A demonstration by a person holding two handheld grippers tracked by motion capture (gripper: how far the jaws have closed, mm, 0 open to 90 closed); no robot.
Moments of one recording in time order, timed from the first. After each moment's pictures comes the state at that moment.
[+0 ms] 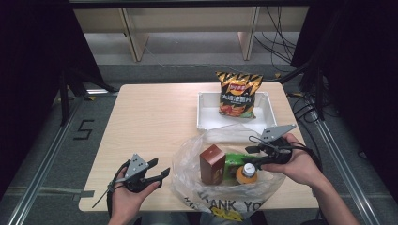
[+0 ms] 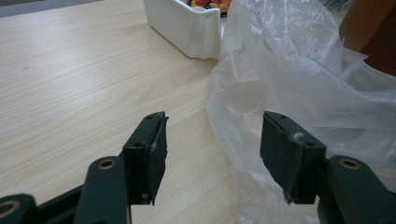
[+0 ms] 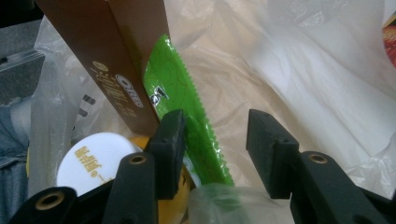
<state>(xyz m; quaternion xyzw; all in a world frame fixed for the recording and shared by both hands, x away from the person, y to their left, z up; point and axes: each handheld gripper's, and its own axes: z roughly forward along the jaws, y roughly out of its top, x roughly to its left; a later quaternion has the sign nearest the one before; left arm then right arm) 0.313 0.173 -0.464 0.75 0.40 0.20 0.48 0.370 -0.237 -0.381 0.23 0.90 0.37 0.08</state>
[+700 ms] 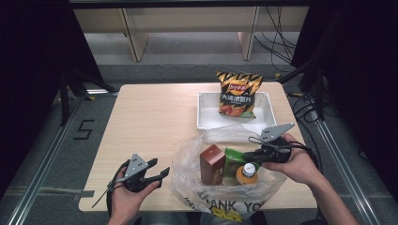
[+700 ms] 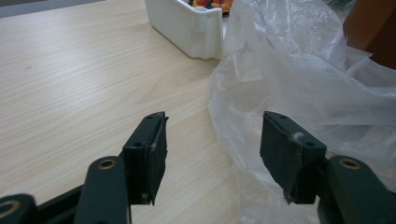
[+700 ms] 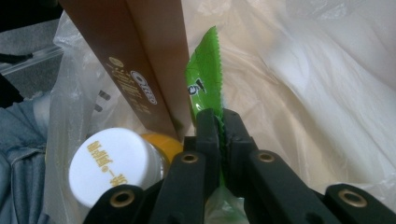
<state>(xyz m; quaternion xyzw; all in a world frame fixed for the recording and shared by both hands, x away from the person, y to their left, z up) 0.314 0.175 -0.464 0.75 0.40 0.20 0.48 0.374 -0.238 -0.384 0.20 0.90 0.38 0.06</state>
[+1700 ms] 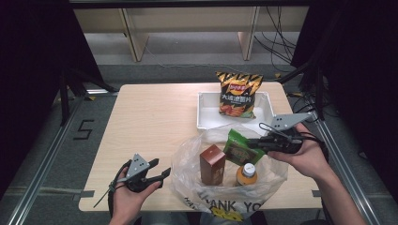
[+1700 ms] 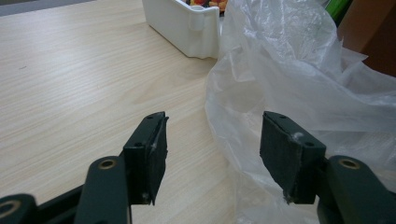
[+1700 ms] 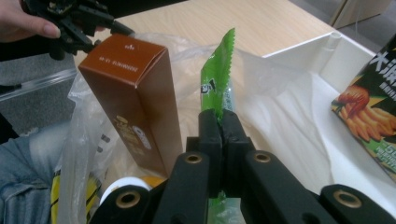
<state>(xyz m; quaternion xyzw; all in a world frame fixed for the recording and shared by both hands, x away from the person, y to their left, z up) 0.314 0.171 -0.465 0.76 0.40 0.20 0.48 0.371 -0.246 -0.339 0.21 0.87 0.44 0.10</state>
